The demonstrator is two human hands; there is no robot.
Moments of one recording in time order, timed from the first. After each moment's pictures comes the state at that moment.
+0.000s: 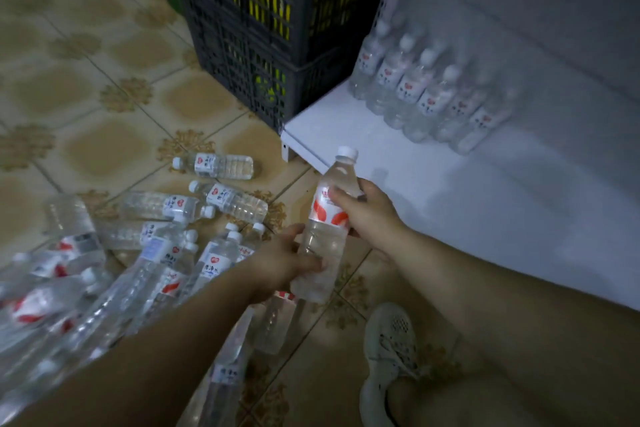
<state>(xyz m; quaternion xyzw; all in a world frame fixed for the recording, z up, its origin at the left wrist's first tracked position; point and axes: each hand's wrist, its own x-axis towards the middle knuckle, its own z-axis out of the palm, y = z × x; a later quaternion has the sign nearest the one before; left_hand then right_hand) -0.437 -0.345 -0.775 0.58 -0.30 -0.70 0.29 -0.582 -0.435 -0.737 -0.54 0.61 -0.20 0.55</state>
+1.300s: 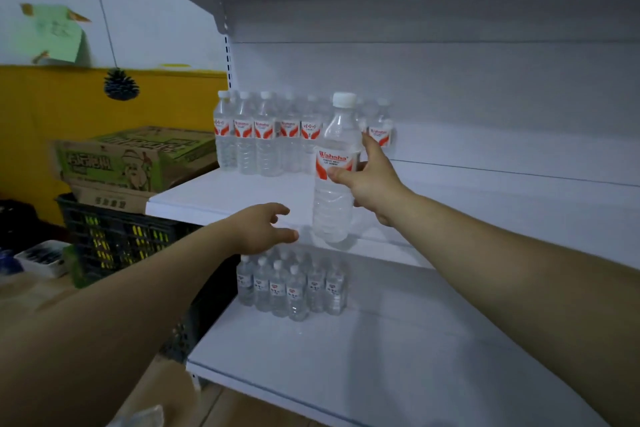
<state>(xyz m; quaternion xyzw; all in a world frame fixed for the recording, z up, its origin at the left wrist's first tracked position) -0.566 -0.437 -0.371 0.56 -0.77 -0.25 0.15 -0.763 -0.413 -0.325 -0.59 0.52 -0.52 0.33</state>
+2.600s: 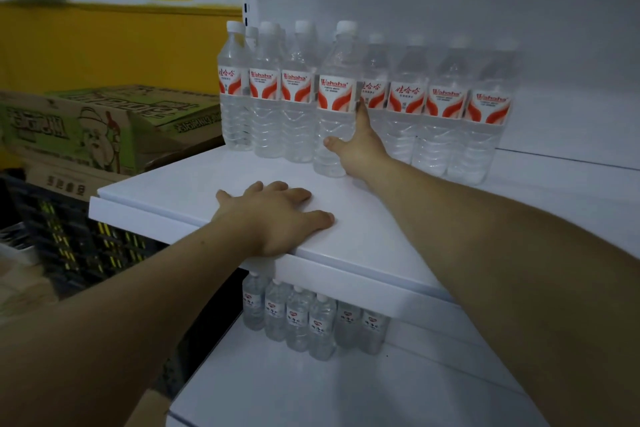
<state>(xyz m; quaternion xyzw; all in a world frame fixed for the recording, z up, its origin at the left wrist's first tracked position) -0.543 -0.618 -0.425 0.63 -0.77 -0.04 0.05 -0.698 -0.712 -0.397 -0.63 0.58 -0.46 0.22</state>
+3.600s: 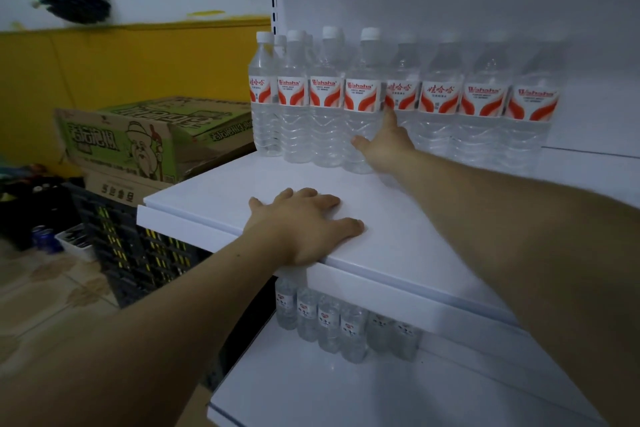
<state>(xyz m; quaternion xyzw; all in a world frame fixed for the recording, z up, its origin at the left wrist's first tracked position) -0.543 -0.611 -0.423 0.63 -0.77 -0.06 0.08 -0.696 -0.730 -0.389 -0.63 0.65 -0.38 0.17</state>
